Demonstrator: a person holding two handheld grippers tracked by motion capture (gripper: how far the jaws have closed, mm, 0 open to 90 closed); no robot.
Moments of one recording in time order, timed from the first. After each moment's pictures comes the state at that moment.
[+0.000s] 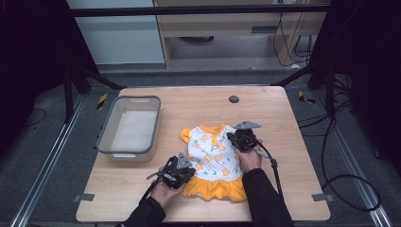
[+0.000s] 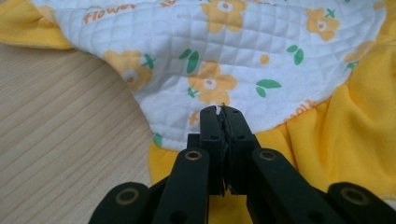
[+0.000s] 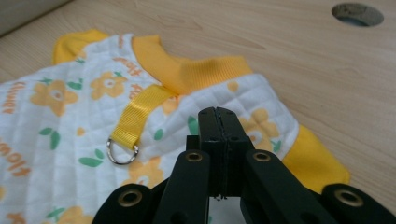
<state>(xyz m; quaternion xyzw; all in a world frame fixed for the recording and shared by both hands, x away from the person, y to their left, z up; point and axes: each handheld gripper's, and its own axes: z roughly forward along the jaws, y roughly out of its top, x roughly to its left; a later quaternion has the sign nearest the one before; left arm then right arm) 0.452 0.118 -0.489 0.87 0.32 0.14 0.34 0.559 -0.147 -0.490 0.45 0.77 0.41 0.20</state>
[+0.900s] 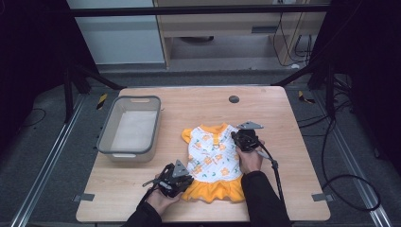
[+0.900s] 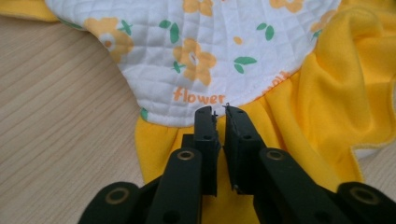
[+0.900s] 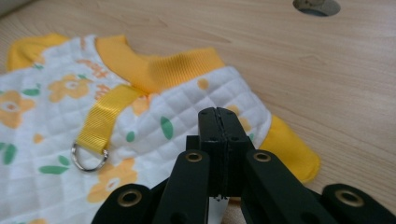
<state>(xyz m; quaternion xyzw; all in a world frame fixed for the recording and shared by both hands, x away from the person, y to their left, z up) 0.429 0.128 -0.488 0.88 0.31 0.13 0.35 0.562 -0.155 -0.498 0.48 0.74 0.40 0.23</state>
